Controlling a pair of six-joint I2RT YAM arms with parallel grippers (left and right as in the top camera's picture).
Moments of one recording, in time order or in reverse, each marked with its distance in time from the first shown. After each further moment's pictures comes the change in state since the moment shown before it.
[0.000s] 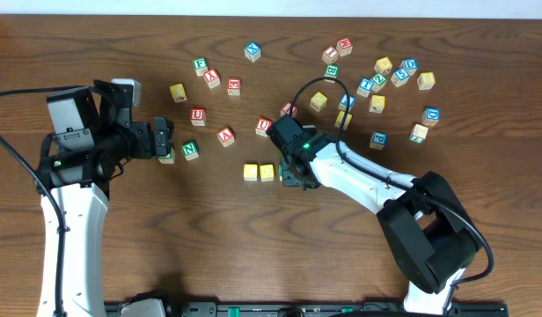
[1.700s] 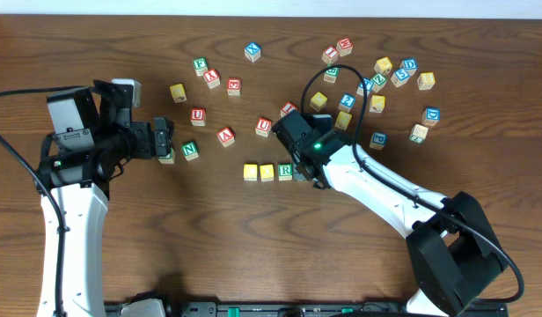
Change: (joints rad) left arm 0.000 0.000 0.000 0.000 0.000 0.000; right arm 0.000 -0.133 0.000 -0.106 0.202 0.036
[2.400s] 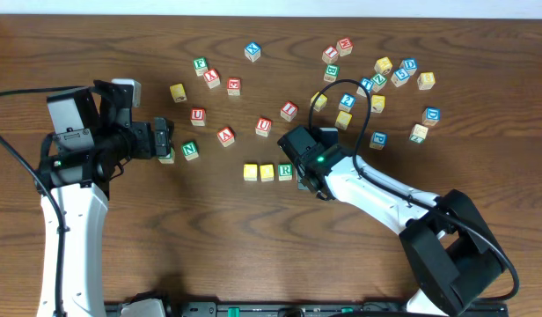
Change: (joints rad) left arm 0.000 0.000 0.000 -0.002 0.000 0.000; right arm -0.002 -0.002 -0.144 0.143 -0.022 0.060
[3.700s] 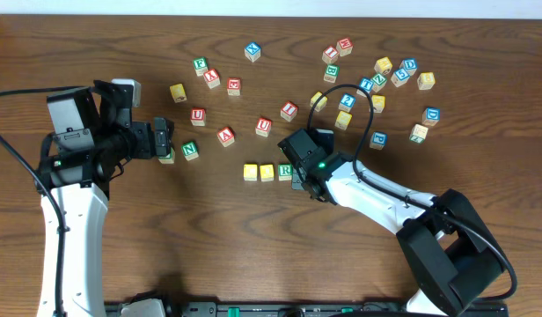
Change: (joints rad) left arm 0.000 0.000 0.000 0.000 0.000 0.000; right arm 0.003 0.000 -0.059 0.151 -0.079 0.037
